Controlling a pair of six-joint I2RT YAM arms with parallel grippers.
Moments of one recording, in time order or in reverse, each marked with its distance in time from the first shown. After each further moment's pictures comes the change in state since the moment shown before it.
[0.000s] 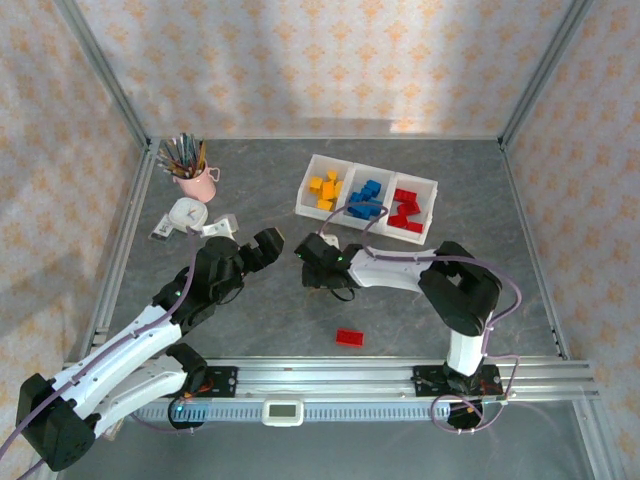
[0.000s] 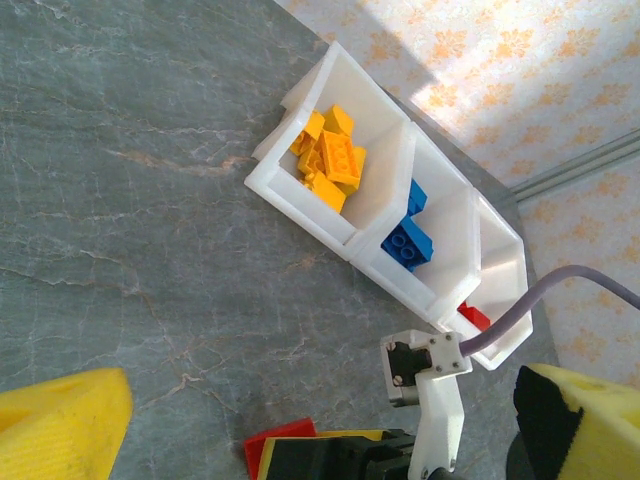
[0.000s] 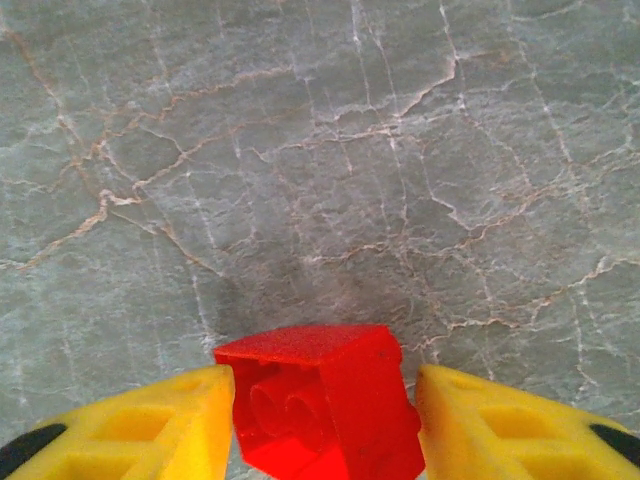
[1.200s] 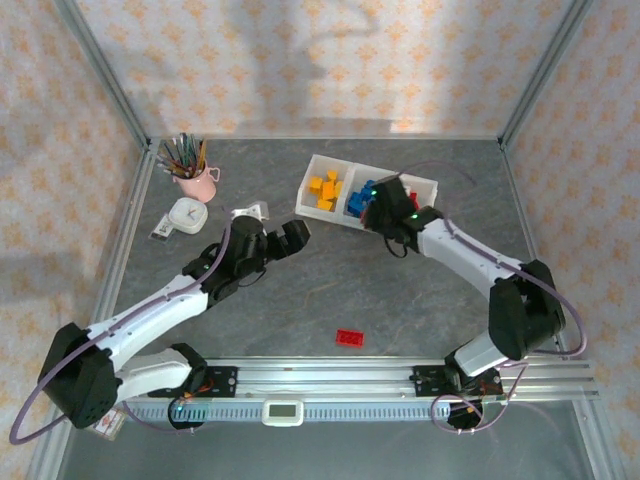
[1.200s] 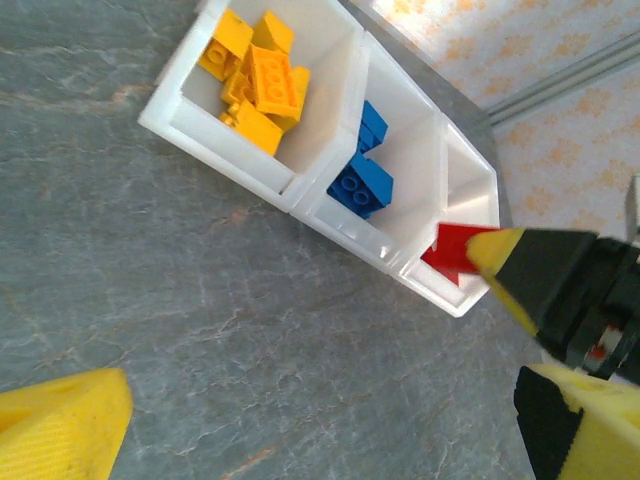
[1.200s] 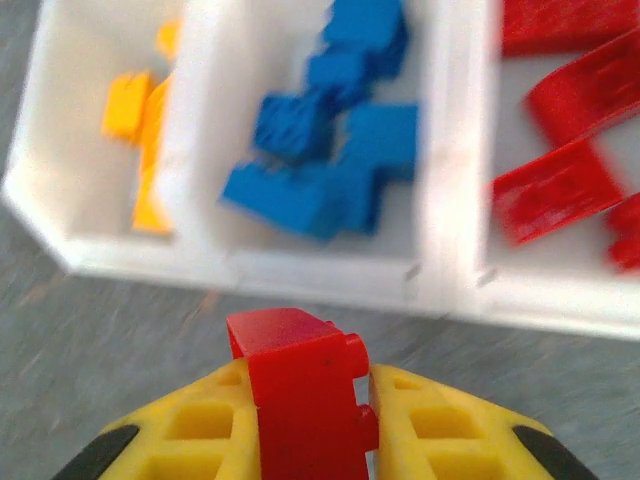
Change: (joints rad) left arm -0.003 0.312 0.127 0.134 0.192 0.011; right arm -0.472 -0.322 -0.026 -0.037 -0.004 -0.118
